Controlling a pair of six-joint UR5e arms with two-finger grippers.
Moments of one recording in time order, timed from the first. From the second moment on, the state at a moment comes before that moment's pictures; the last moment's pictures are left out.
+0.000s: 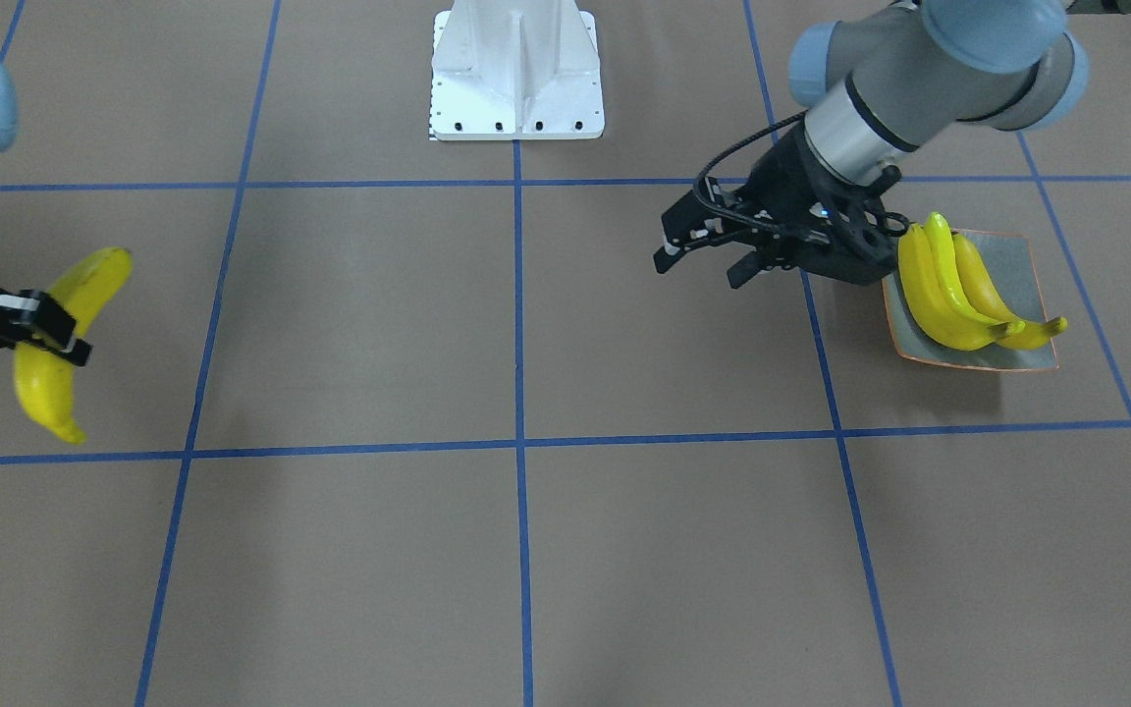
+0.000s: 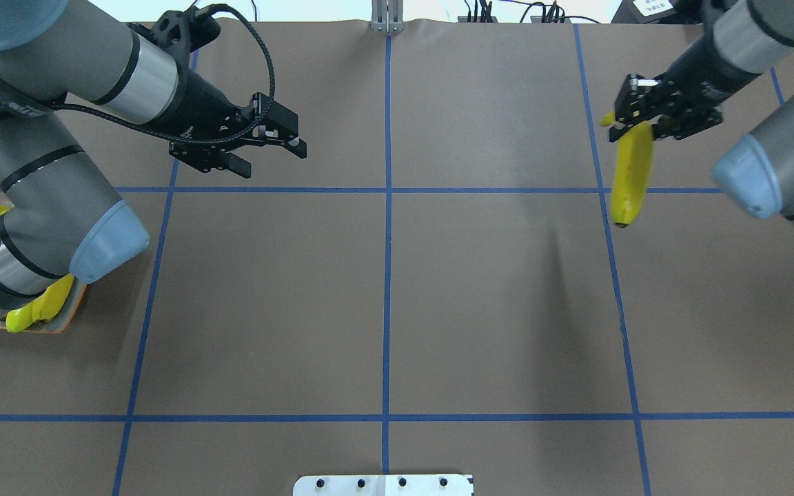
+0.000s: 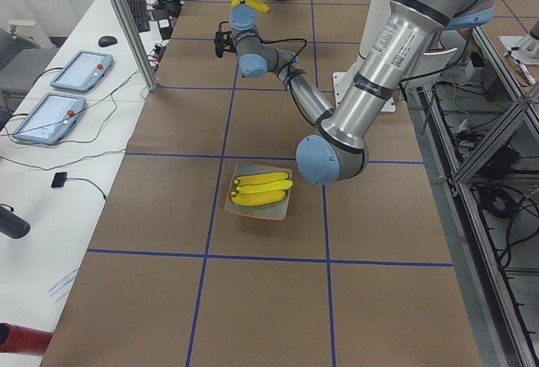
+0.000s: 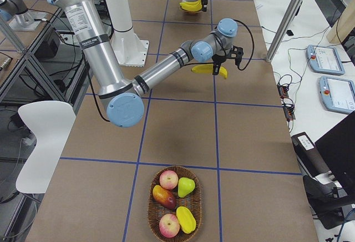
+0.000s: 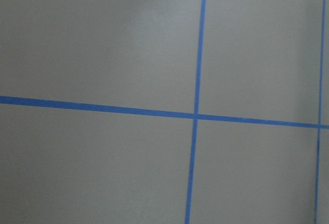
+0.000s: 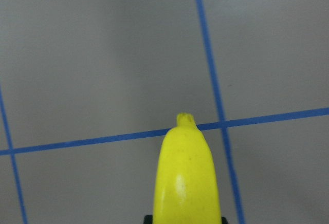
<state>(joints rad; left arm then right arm) -0.85 -2.15 -1.79 -2.00 -2.31 -1.32 1.04 -1.14 1.78 -1.49 2.40 1.00</state>
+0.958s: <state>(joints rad) -0.75 -2.22 -1.66 -2.36 -2.30 -1.35 0.80 -1.01 1.74 -1.07 2.29 1.45</state>
